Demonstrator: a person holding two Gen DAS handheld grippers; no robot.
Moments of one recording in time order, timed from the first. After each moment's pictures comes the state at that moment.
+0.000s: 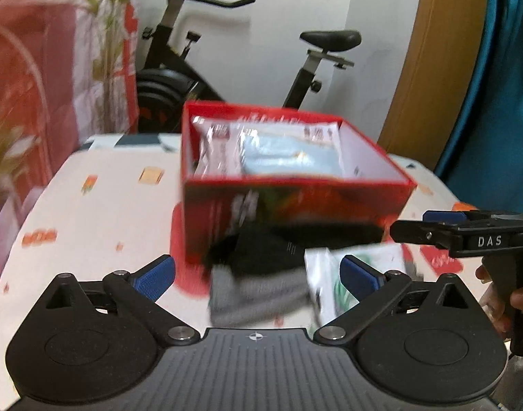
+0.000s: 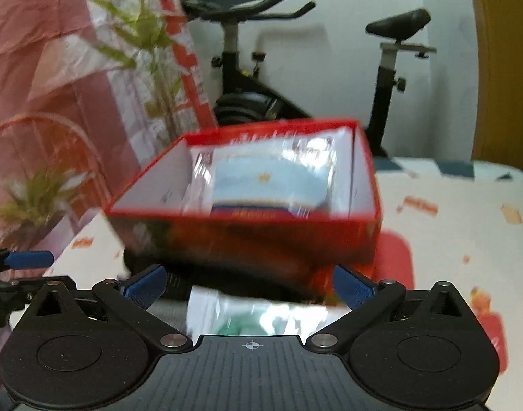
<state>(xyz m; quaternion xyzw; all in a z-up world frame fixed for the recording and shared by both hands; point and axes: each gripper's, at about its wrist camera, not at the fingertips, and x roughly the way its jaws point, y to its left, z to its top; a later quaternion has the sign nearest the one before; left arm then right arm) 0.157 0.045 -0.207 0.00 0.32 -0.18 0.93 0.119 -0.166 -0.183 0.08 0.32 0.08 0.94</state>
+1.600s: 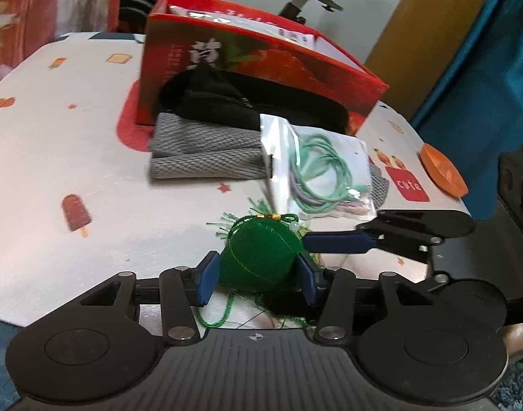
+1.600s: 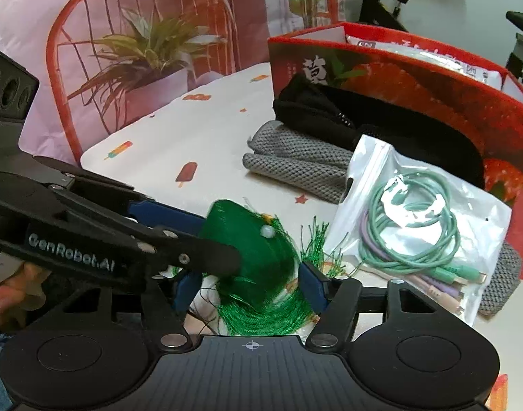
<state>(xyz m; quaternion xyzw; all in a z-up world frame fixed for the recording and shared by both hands) 0.105 0.034 -0.292 -0.06 0.41 -0.23 0.88 0.055 -0.070 -0.252 -0.04 0.41 0.26 0.87</state>
